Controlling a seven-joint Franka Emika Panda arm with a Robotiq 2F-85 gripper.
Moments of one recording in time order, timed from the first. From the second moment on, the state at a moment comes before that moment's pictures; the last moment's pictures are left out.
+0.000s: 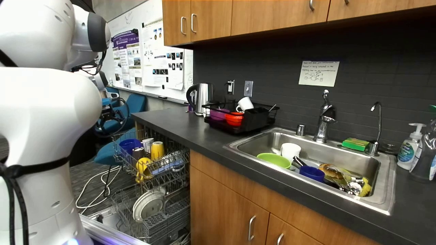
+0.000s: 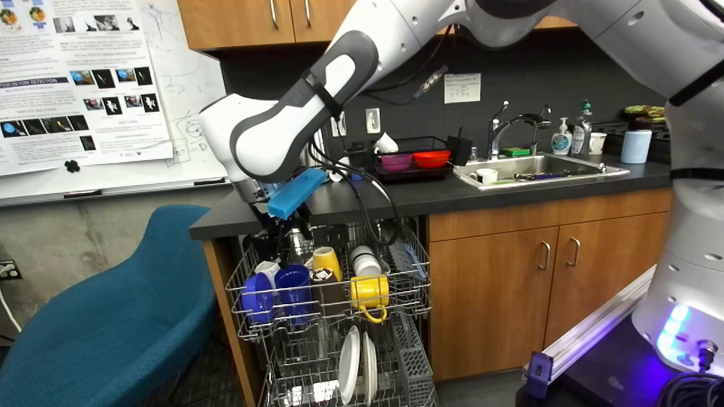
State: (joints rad) arm 0.64 0.77 0.16 -1.41 -0.41 2.00 0.43
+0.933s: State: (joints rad) arm 0.65 0.93 0.10 -1.20 -0.41 2.04 0.34
